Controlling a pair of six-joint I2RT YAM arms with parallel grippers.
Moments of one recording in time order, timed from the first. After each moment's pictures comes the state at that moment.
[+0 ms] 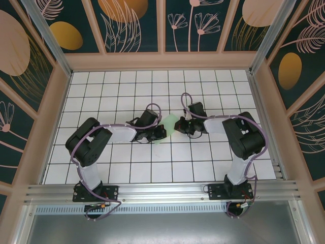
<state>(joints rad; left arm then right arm) -0.71 1.83 0.91 0.05 0.34 -0.80 0.46 1.81 0.83 0.04 -0.50 0.73</state>
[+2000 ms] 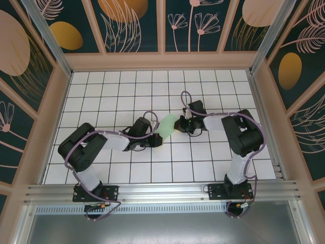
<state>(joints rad) -0.71 1.73 0.65 0.24 0.40 -0.65 0.44 1.86 0.88 -0.01 -0.55 0.70</state>
